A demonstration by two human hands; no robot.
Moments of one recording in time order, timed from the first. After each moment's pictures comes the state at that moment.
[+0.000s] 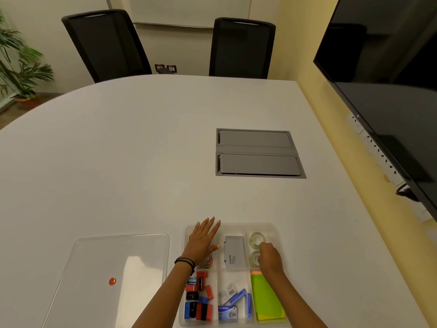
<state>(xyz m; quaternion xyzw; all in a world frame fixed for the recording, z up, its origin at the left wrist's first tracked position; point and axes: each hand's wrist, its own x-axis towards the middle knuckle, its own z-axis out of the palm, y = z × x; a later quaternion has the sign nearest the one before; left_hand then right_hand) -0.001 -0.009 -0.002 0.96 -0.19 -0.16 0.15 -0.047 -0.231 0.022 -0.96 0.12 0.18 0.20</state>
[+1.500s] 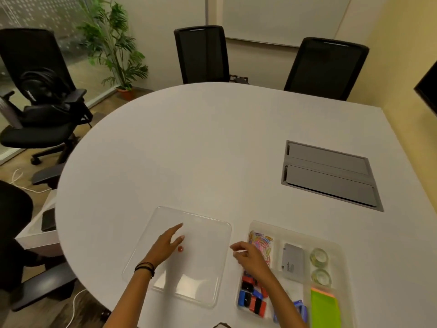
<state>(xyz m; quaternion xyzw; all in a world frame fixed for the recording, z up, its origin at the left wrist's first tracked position) -0.124 0.240 0.039 0.87 0.16 -0.12 0.44 -0.072 -0.034 0.048 -0.83 -0.06 0.27 0.49</state>
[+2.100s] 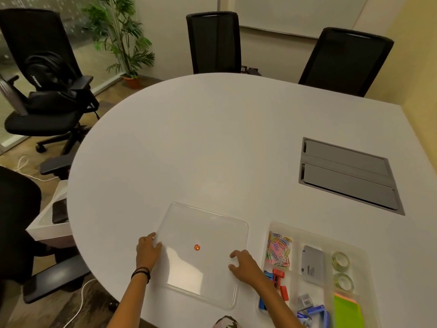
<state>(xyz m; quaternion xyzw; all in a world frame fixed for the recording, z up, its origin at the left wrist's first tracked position) -0.154 0.314 -0.014 0.80 0.42 -0.07 0.42 -0.086 0.028 0.012 -0.89 -0.12 0.35 0.26</state>
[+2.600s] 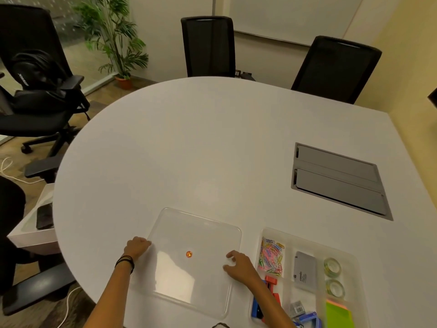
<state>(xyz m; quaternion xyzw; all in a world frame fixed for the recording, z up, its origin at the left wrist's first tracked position) -0.121 0.347 -0.012 0.76 0.45 -0.19 0.43 -0.069 0.027 0.016 -0.88 -0.06 0.34 0.31</state>
